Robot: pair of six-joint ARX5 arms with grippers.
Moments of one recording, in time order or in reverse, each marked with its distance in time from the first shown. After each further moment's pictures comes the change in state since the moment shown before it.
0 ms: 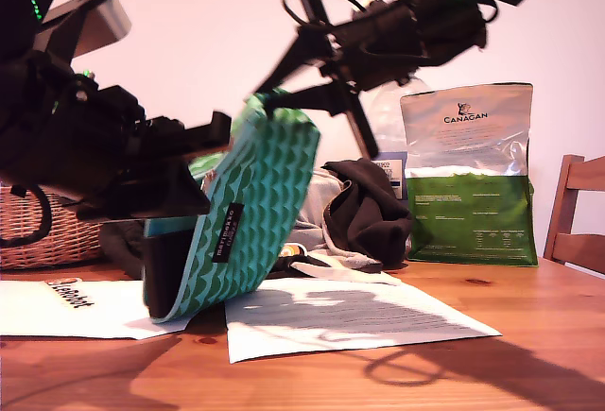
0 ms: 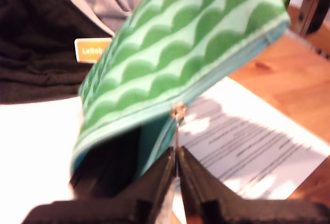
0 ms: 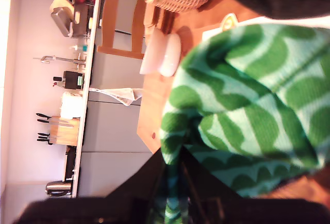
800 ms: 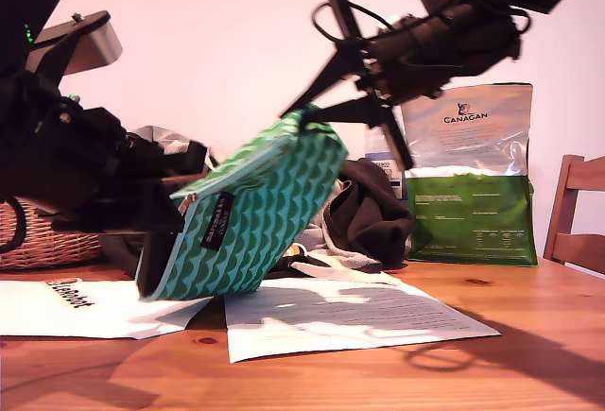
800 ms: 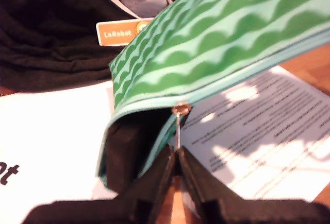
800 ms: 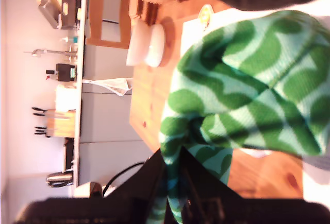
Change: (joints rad) left arm 0.104 -0.004 0.005 -0.079 0.043 0.056; right arm -0.103 0.001 0.000 -0.124 -0.119 -0.083
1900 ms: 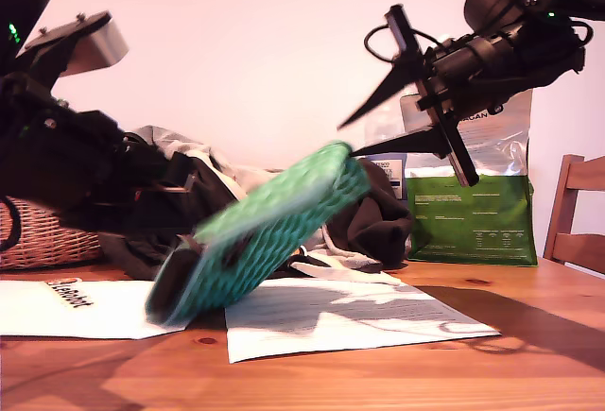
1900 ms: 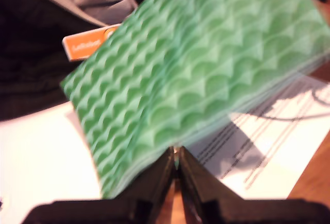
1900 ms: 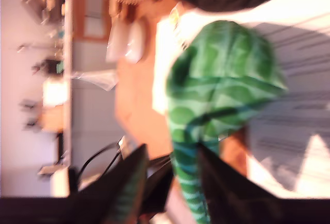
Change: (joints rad) left arm 0.036 -0.002 -0.002 0.032 0.164 0.224; right arm -0.116 0.000 0.003 -0.183 -0.150 -0.205
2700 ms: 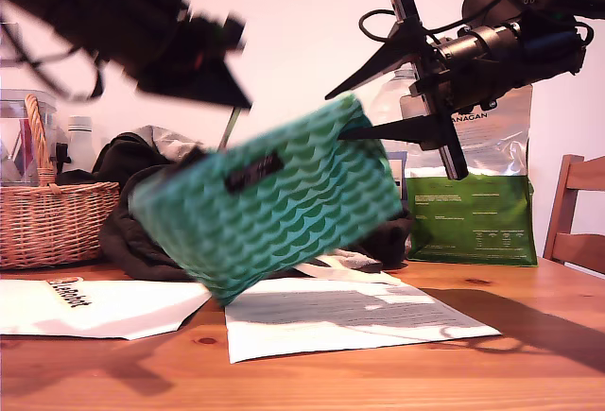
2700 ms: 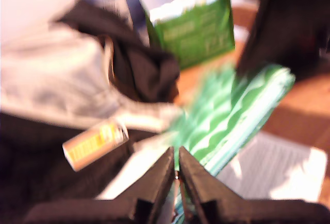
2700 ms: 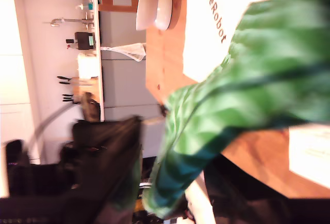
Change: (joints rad) left arm 0.005 -0.078 0.364 -0.338 0.116 0.158; right arm 0.010 0.000 0.005 -0.027 -0.130 0.057
